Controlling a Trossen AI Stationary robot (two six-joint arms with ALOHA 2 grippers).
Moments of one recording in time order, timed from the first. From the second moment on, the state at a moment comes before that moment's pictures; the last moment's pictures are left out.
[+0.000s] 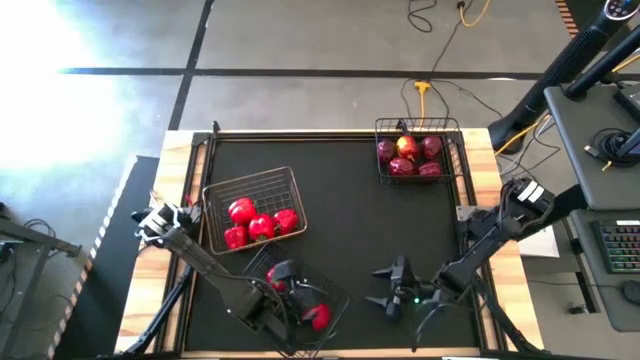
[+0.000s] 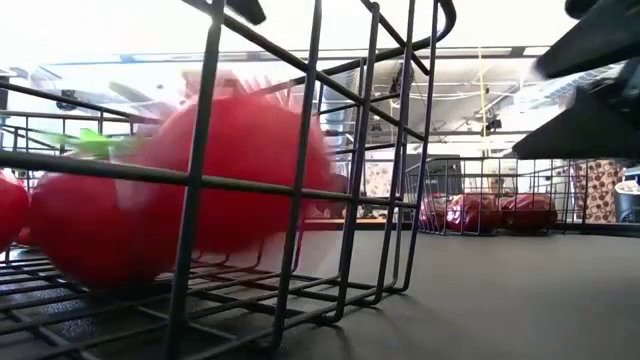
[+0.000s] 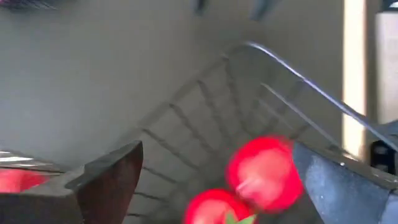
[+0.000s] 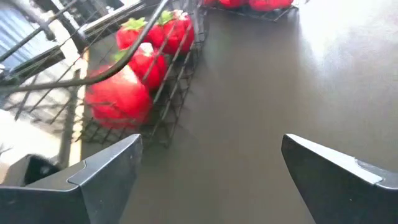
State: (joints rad) left arm -0.67 1.95 1.70 -0.88 -0.58 -0.76; right arm 0.82 1.65 0.69 0.24 0.84 1.00
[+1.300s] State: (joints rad) left arm -0.59 1.92 1.69 -1.57 -1.05 -0.74; right arm 0.84 1.67 0.66 0.02 1.00 0.53
